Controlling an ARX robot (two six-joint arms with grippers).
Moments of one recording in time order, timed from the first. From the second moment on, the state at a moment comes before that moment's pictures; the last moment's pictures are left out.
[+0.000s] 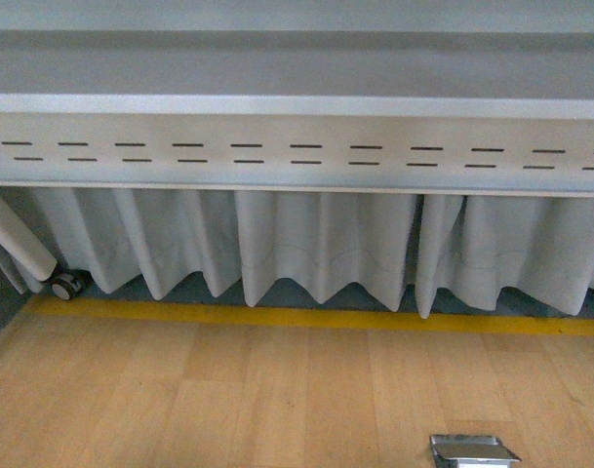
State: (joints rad) left arm 0.00 0.01 0.01 -0.01 0.00 -0.02; right arm 0.00 0.00 0.01 -0.01 0.00 -0.01
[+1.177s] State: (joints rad) left arm 0.00 0.01 0.01 0.00 0.00 -0.01; right arm 0.00 0.00 0.01 0.00 0.00 -0.01
